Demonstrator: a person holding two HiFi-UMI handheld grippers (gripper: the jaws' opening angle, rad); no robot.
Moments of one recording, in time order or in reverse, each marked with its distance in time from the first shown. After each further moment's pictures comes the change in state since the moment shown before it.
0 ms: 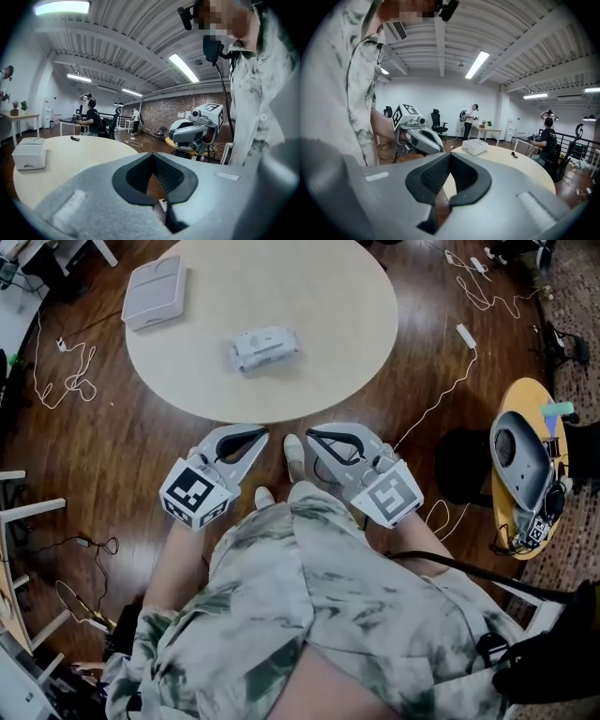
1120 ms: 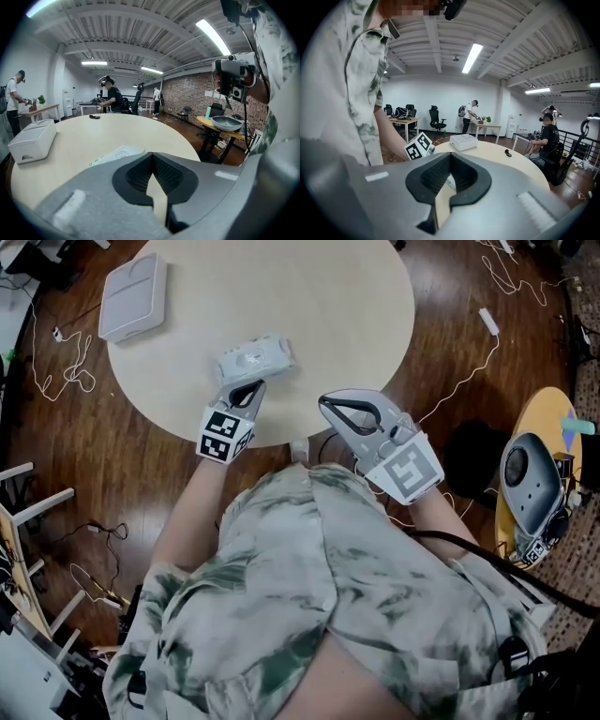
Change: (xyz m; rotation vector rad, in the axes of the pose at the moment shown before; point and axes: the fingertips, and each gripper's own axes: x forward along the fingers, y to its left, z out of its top) left arm 0.149 0.187 -0.110 -0.061 0.270 0.266; right arm 0.033 -0.159 -0.028 0.007 0.039 0.045
